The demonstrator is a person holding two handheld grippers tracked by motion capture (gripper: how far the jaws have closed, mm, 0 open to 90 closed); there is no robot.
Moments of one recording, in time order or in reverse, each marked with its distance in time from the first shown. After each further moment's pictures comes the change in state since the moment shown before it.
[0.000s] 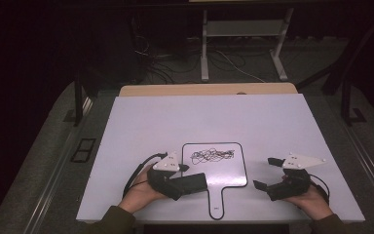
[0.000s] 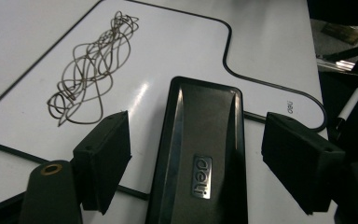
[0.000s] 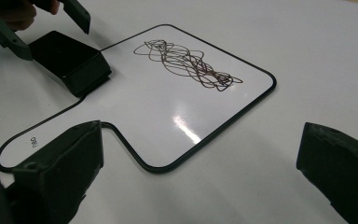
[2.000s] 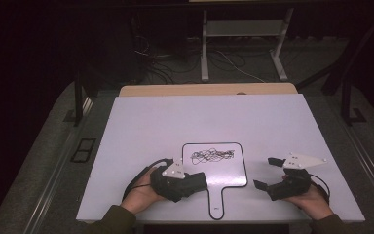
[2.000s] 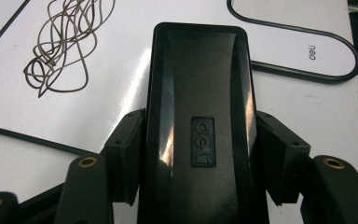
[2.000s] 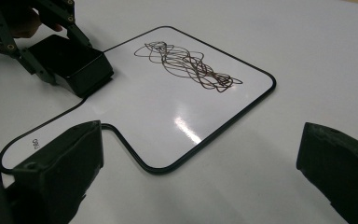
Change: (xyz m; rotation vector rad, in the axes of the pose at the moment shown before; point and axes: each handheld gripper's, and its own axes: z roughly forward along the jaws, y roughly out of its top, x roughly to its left) left arm -0.003 -0.005 0.012 0.167 0.022 0.085; right arm -0.001 0.000 -0.001 -0.006 0.006 0.005
